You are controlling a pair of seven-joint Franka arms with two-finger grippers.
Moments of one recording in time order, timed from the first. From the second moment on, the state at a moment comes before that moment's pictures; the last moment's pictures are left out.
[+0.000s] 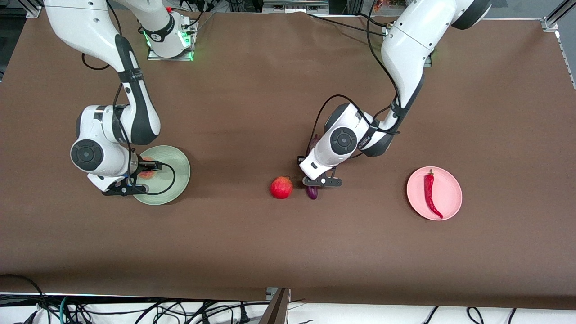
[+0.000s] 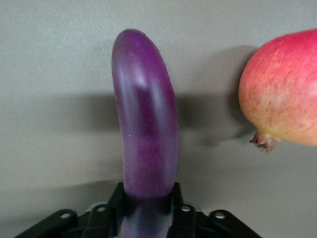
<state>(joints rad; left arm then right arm) -0.42 0.79 -0.22 -1.57 -0.10 2.35 -0.52 0.41 0.53 -0.35 -1.83 0.07 2.13 -0.01</state>
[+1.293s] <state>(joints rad) 0.11 0.56 -0.20 -1.43 0.15 1.59 -0.05 0.64 0.72 -0.07 -1.37 0.15 2.18 1.00</state>
